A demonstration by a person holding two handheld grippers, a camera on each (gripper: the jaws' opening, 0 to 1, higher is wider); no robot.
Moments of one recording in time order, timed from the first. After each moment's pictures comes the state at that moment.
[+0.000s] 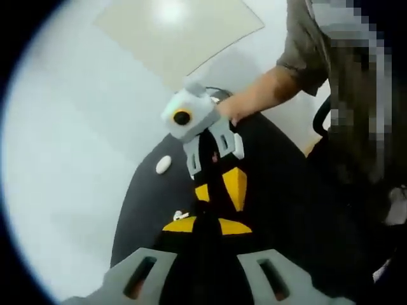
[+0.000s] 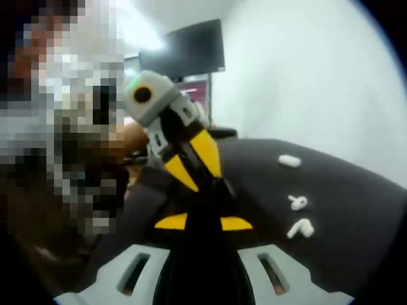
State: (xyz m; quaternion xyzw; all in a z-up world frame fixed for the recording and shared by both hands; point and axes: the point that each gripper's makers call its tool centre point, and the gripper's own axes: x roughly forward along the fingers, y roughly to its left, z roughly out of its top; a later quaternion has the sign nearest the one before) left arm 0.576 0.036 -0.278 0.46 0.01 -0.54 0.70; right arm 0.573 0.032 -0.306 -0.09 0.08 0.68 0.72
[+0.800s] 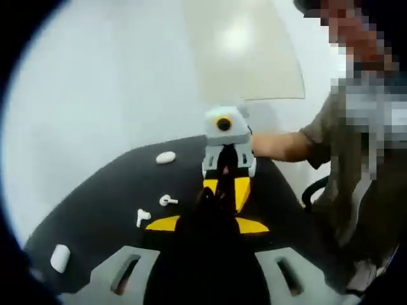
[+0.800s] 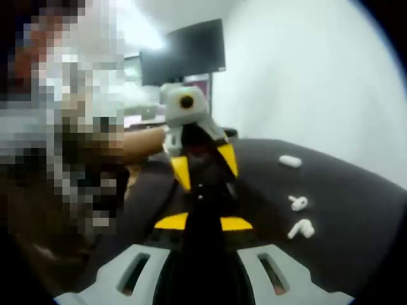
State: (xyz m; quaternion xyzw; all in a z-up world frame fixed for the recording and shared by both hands) left arm 0.593 0.061 -0.294 0.17 0.10 -0.61 0.77; right arm 0.572 0.031 -0.305 -0.09 0.08 0.68 0.72
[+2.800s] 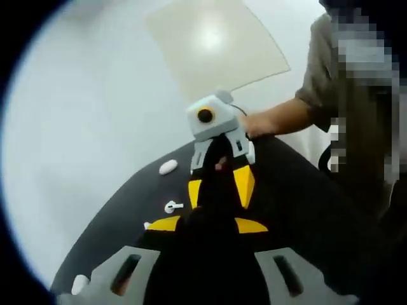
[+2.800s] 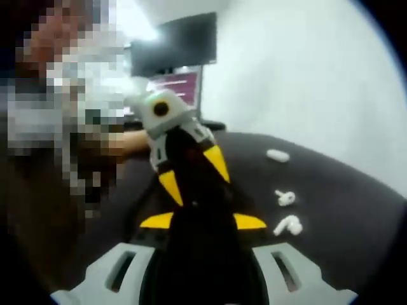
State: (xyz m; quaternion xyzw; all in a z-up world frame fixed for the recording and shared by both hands) left arm 0.601 0.046 -0.304 0.27 -0.01 -0.59 0.76; right arm 0.594 0.030 -0.318 -0.12 0.09 0.65 0.75
